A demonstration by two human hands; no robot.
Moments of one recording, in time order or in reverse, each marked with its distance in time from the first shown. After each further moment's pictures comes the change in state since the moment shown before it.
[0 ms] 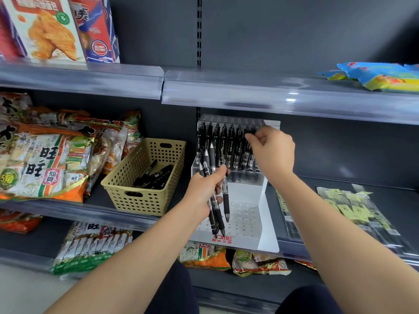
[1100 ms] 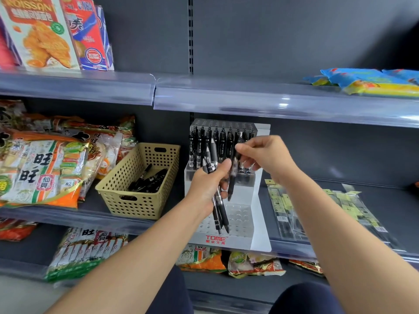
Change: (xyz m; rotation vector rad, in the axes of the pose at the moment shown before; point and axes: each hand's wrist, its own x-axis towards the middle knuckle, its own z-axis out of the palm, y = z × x) left_hand -0.015 0.012 0.025 -0.066 -0.132 0.097; right_hand -0.004 0.003 -0.033 0.473 -0.441 0.187
